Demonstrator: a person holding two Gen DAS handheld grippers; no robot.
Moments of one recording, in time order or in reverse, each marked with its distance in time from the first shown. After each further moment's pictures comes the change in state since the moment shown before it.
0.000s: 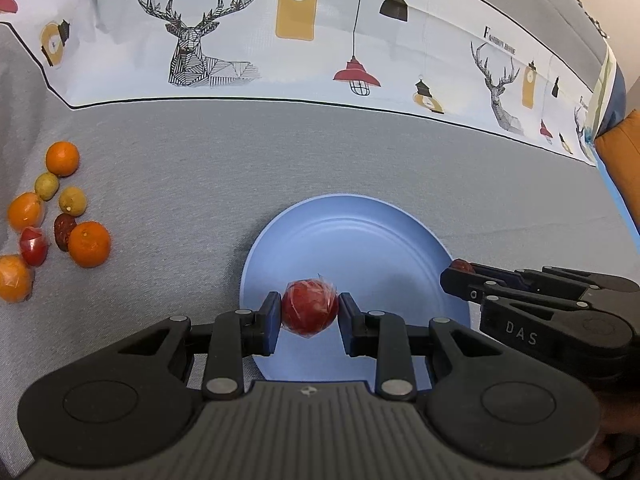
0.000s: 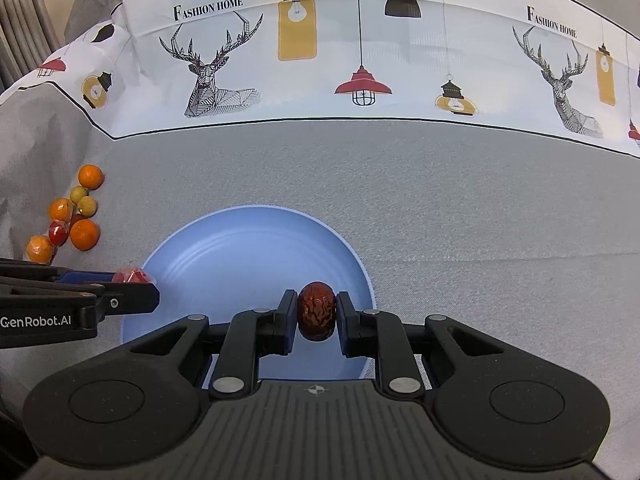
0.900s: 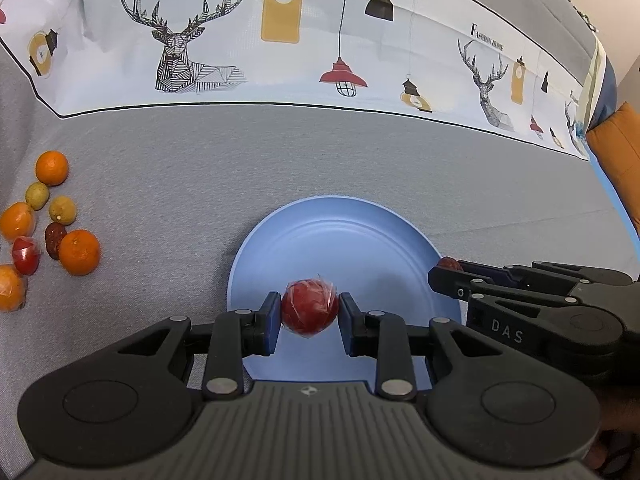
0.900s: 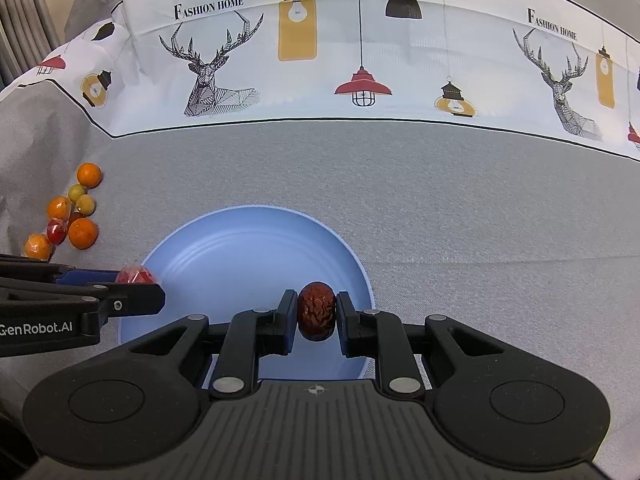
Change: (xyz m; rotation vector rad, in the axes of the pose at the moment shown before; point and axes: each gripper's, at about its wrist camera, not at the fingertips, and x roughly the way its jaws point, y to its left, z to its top) left arm 0.000 -0.003 -0.001 0.036 -0.009 -0.023; right arm 0.000 0.002 -0.001 -0.009 -0.015 -0.012
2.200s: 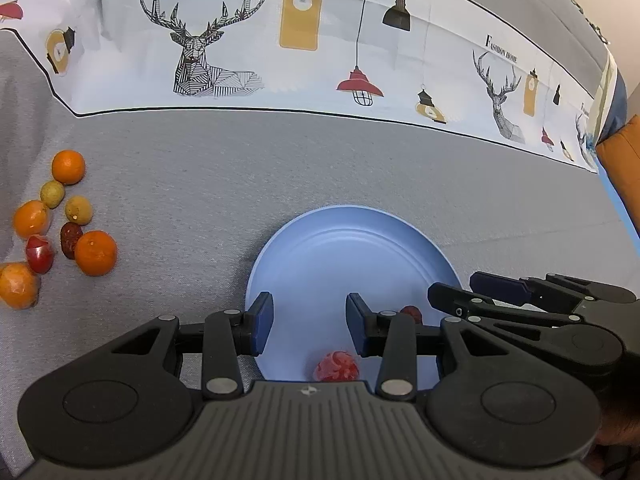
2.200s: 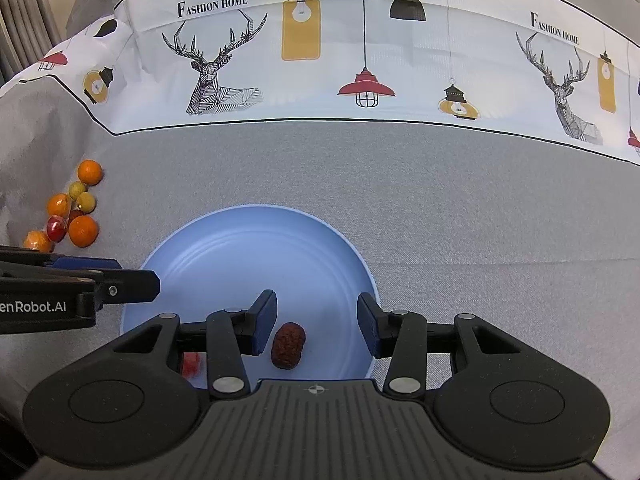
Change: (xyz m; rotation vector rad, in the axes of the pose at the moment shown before) left arm -0.004 0.008 0.004 -0.034 -0.015 0.026; right arm 0.001 0.004 -0.001 -0.017 -0.009 -0.007
